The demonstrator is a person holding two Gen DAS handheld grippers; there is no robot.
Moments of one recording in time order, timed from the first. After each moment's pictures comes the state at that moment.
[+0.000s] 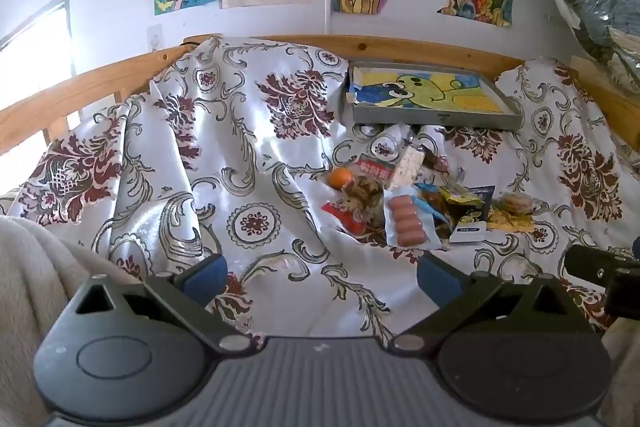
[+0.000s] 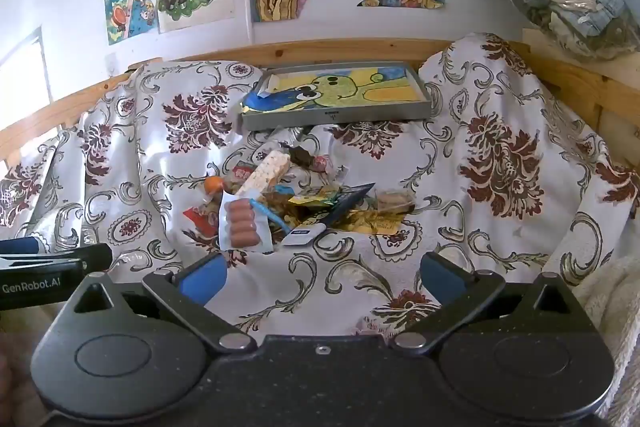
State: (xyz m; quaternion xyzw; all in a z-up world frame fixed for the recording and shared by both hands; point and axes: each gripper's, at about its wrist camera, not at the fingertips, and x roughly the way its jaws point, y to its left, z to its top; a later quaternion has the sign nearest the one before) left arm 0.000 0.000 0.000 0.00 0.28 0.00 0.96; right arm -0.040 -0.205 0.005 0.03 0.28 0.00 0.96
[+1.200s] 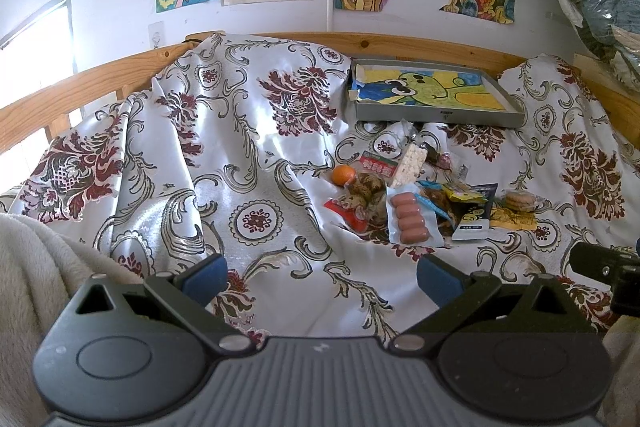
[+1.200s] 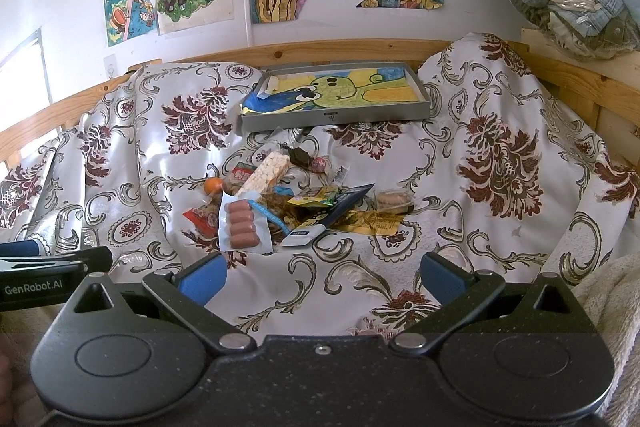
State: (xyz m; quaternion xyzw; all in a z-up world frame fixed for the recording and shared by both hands) left arm -0.001 0.001 -0.008 0.00 0.28 0.00 0.96; right arm -0.041 -0.205 0.005 0.04 0.28 0.00 0.96
